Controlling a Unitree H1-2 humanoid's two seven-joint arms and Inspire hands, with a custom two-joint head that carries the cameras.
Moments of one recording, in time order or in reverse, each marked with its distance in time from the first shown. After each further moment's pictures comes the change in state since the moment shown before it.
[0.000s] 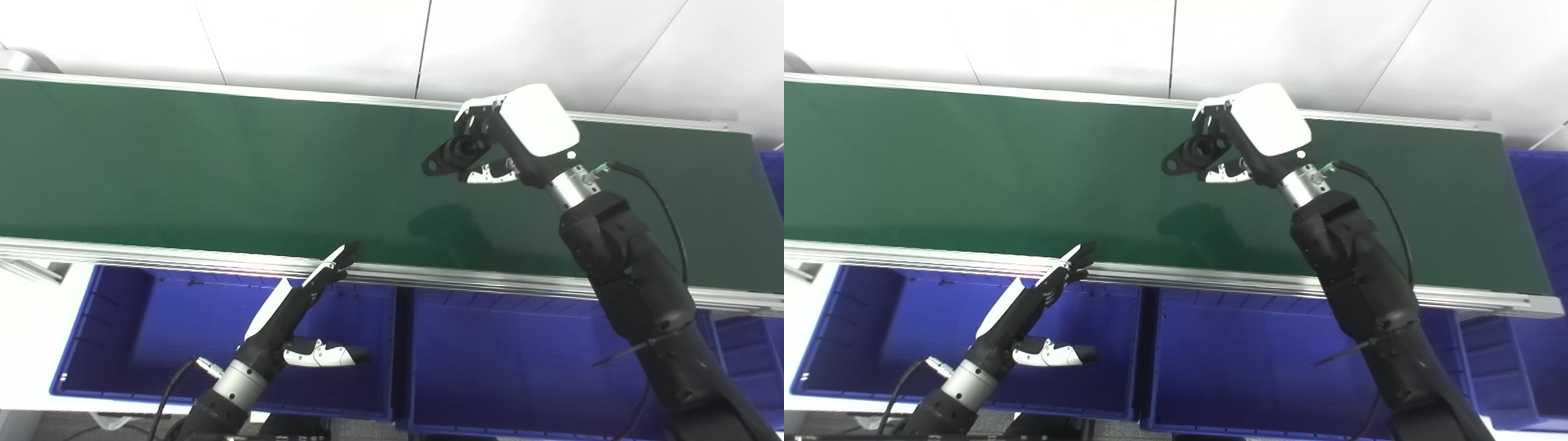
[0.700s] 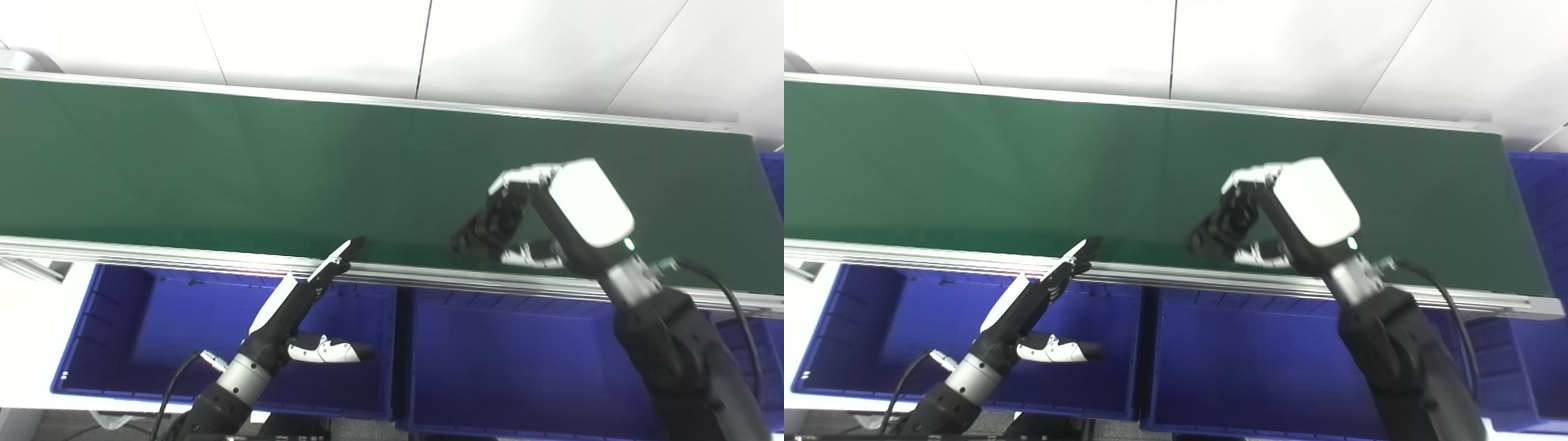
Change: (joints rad) left arm -0.018 -0.005 -0.006 -0.028 -0.002 0.016 -0.018; right arm 0.421 -0.102 -0.099 -0.393 0.085 -0.007 0.122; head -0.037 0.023
